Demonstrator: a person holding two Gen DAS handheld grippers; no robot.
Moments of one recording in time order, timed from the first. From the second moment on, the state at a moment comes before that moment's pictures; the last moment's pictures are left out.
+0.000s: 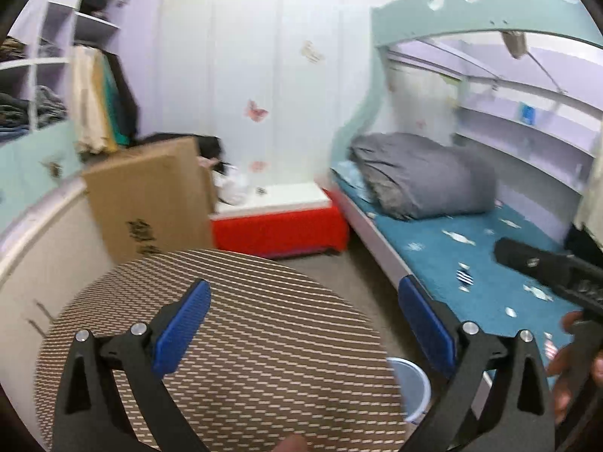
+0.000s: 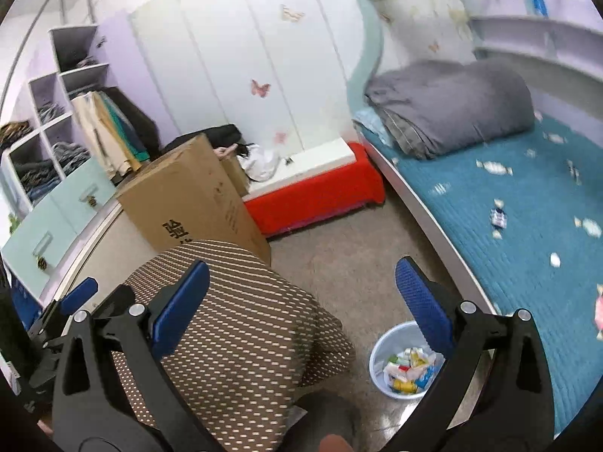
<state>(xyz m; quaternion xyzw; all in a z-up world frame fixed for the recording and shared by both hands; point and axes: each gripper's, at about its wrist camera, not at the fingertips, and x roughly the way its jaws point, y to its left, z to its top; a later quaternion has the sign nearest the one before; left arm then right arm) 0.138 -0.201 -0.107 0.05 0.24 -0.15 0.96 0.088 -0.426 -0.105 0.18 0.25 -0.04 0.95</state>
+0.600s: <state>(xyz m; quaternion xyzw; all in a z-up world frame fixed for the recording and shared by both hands) 0.076 -0.100 -0.047 -0.01 0.15 -0.10 0.98 0.040 -0.311 -0.023 0.05 0.15 -0.03 0.99</state>
